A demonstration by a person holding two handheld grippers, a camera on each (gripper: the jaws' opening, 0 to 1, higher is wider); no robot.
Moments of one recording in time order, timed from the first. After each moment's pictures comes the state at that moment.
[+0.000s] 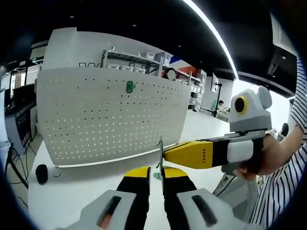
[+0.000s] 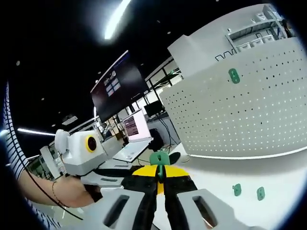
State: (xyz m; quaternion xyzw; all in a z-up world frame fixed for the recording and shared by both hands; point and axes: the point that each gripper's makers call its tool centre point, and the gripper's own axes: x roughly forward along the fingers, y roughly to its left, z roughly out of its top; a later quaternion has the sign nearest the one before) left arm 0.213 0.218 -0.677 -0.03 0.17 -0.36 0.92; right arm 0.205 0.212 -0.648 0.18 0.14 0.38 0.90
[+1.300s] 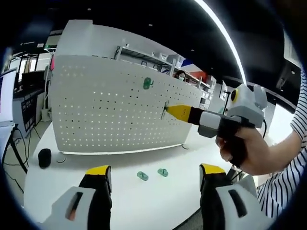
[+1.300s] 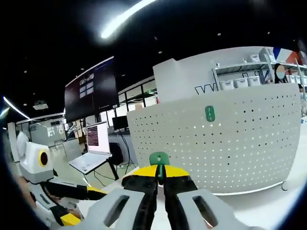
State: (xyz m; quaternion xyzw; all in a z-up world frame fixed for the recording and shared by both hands) left arm 0.213 0.245 -0.688 -0.08 0.19 -0.33 0.92; right arm 0.287 0.174 -0.626 0.08 0.04 0.23 0.97
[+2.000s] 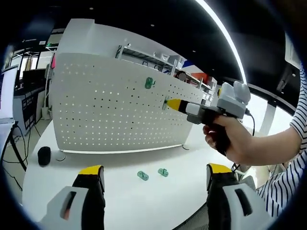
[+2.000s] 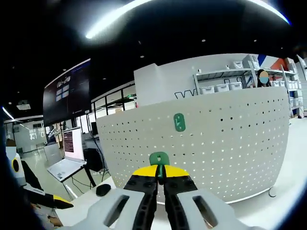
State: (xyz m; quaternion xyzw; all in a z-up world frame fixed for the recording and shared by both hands) left arm 0.214 0.248 -0.692 -0.09 0.19 -0.33 0.92; right arm 0.342 0.118 -0.625 0.08 0.02 0.13 0.99
